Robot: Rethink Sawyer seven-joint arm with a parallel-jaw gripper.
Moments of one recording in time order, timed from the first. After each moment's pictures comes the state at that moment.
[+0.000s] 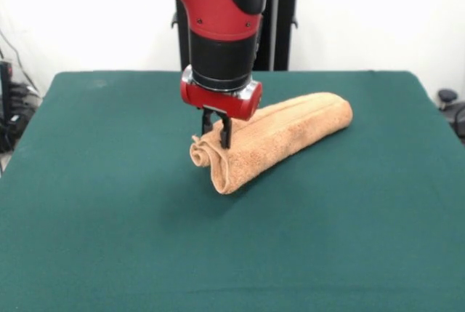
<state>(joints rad) -0.36 -0.55 0.16 1.57 -0.36 0.62 2.17</state>
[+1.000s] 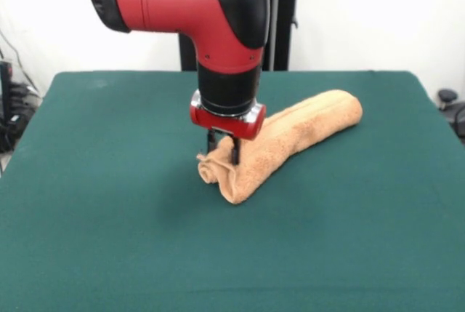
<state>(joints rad) -0.36 -0.45 0.16 1.55 -0.37 0.58 2.17</state>
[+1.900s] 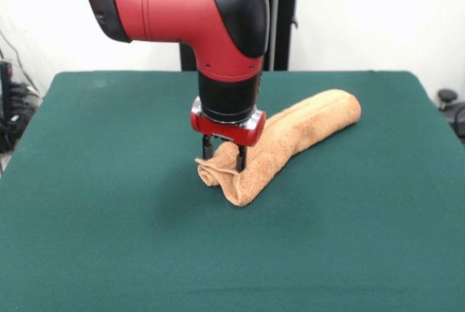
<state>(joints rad) -0.36 -0.43 0.16 1.53 -0.37 0.58 2.17</state>
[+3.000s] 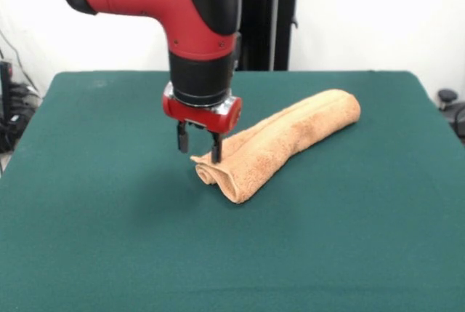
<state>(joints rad) -0.42 -0.50 0.17 1.56 -0.38 0.58 2.17</state>
